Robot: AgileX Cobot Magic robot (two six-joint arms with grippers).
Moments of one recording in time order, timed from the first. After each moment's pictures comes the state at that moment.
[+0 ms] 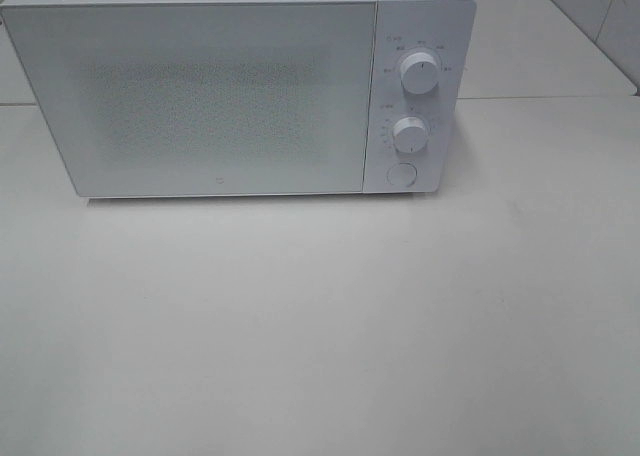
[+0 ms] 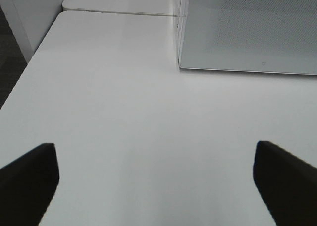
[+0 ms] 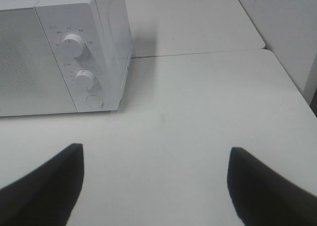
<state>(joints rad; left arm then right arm) 0.02 0.00 -0.52 -0.02 1.07 -0.02 0.10 0.05 -0.51 -0.09 0.82 0.18</state>
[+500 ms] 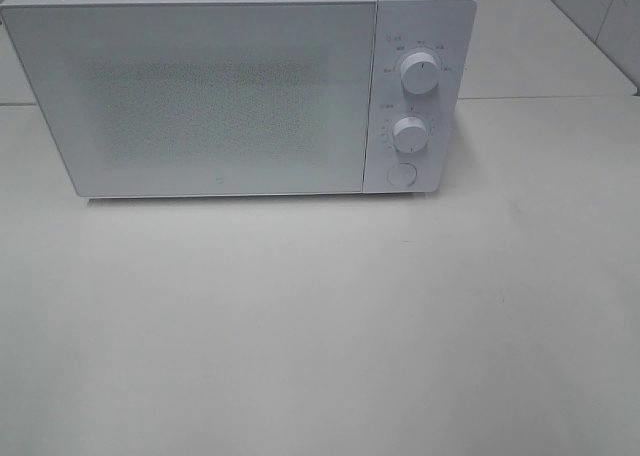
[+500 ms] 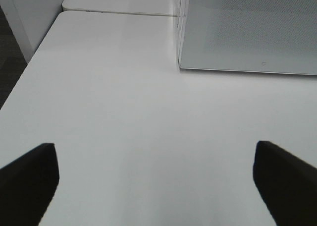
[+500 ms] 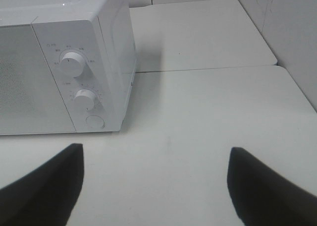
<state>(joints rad) 0.02 0.00 -0.52 -0.02 1.07 -0.02 0.10 0.25 -0.42 -0.09 0.49 0.18</state>
